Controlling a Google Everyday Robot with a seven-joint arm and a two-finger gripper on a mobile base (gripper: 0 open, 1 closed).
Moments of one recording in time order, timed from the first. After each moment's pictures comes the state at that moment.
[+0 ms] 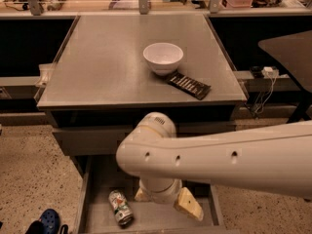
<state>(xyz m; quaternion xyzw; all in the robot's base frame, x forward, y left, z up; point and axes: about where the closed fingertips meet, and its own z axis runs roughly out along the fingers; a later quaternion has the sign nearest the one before) 0.349 -0.048 0.634 0.97 -0.23 -0.04 0.10</state>
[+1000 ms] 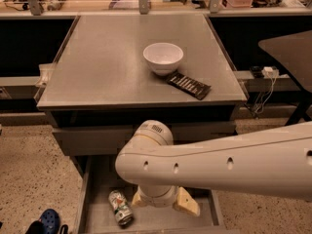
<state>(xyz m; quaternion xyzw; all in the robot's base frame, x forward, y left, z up) 0.350 -0.039 0.617 0.99 -0.13 -0.03 0.09</state>
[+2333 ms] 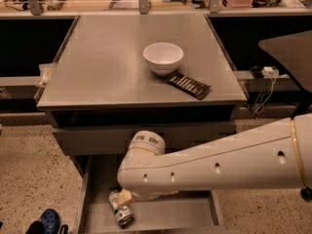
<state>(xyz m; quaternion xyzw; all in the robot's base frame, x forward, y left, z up) 0.402 0.010 0.573 0.99 0.08 0.06 0.01</state>
